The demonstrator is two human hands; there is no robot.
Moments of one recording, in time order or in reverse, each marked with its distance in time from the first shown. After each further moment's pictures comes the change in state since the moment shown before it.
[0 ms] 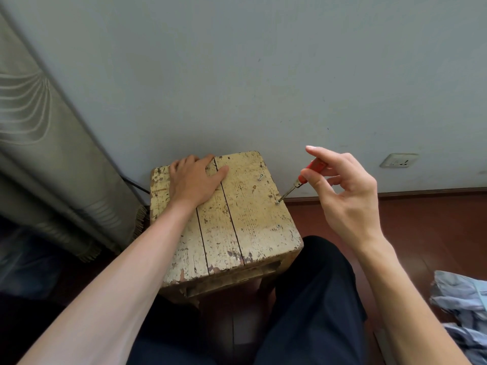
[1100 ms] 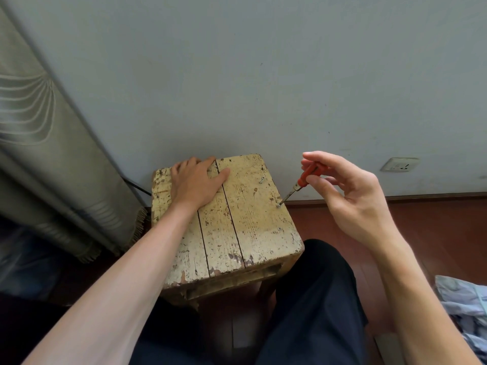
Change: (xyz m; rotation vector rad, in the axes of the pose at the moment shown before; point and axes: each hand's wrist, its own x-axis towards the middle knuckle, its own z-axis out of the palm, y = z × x) left_hand 0.002 -0.002 0.004 0.003 0.013 -0.006; right_hand 0.006 0.000 -0.016 0.144 -0.225 0.073
